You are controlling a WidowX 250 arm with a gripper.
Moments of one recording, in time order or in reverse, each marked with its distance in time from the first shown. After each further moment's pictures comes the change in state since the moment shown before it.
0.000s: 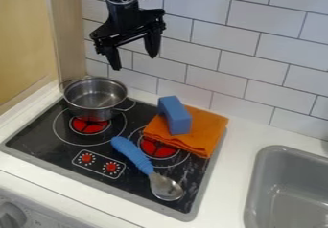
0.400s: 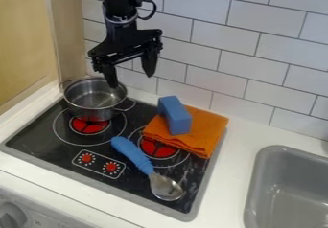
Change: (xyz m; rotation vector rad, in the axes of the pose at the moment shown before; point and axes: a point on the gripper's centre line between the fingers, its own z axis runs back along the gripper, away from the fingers) arm -0.018 0.009 -0.018 0.051 0.061 -0.012
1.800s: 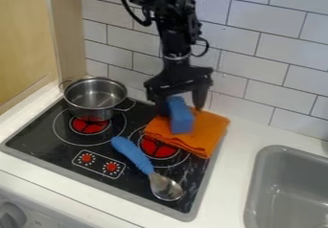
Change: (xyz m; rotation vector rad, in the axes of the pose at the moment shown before) arm -0.043 -0.057 -0.054 -0.004 0.143 -0.204
